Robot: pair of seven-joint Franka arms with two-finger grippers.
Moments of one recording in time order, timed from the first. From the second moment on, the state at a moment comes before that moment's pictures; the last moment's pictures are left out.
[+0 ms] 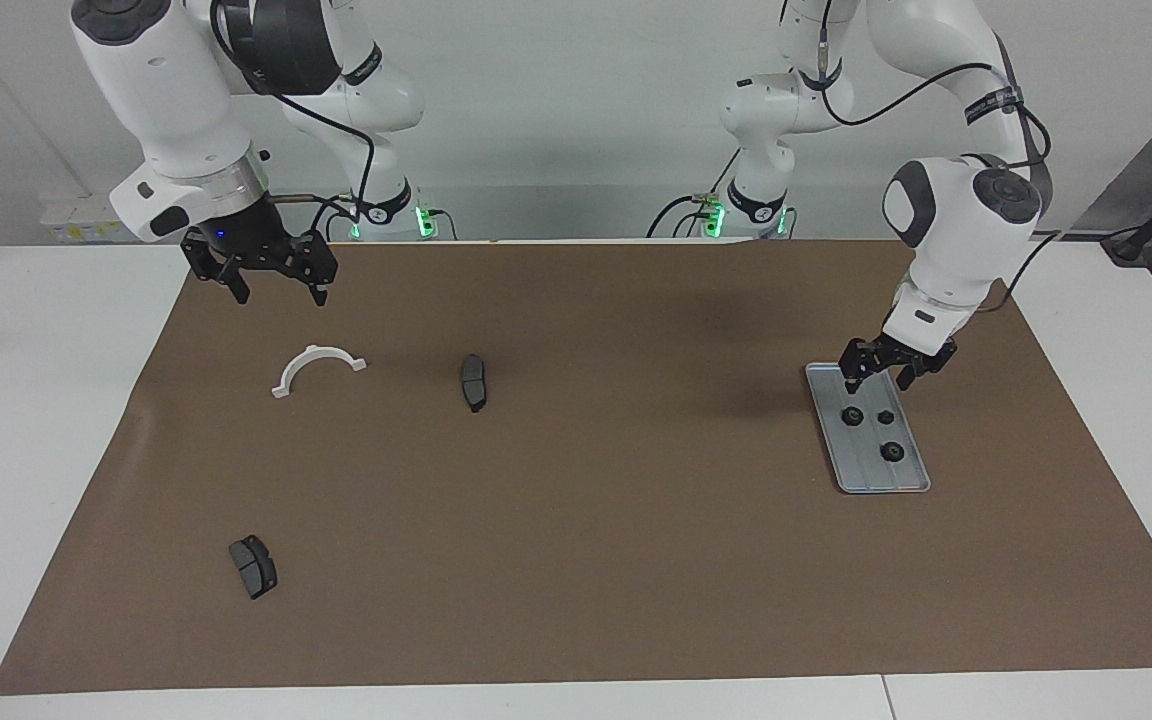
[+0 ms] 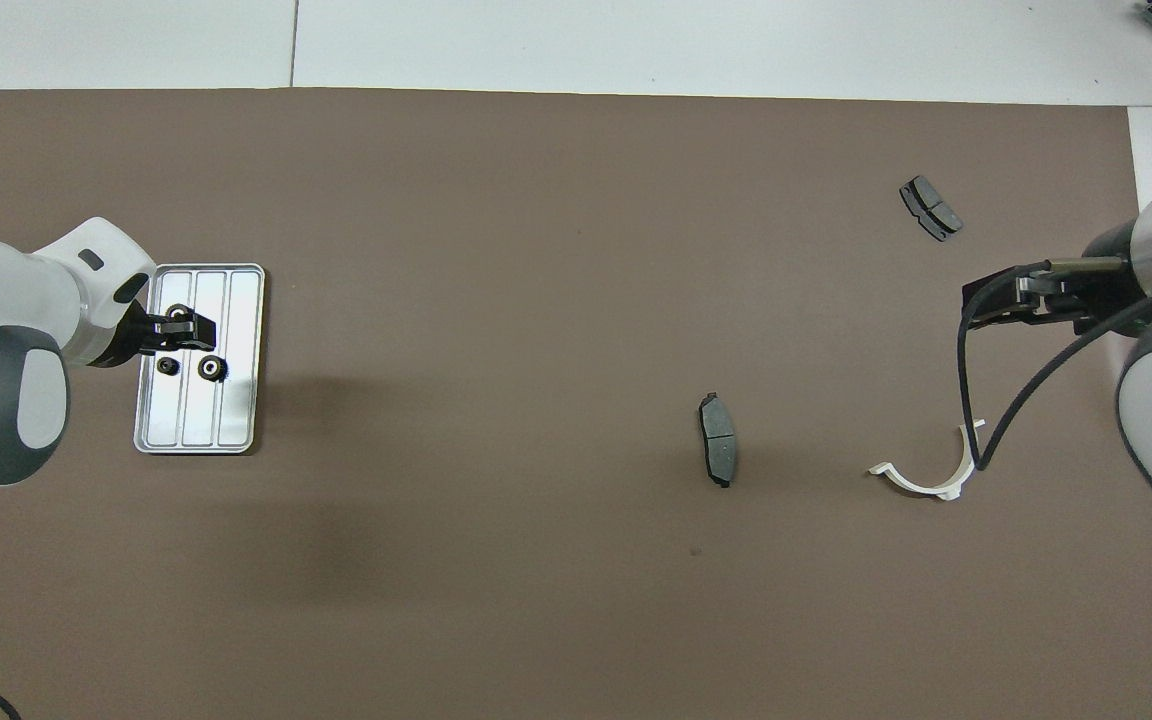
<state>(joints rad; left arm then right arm) 0.05 0.11 -0.06 -2.09 -0.01 2.25 -0.02 0.05 0.02 0.02 -1.62 -0.01 1.63 0.12</state>
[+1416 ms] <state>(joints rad) 0.06 0.21 -0.06 -2.17 -0.01 2.41 0.01 0.05 0.02 0.02 -1.62 -0.01 1.63 0.12</state>
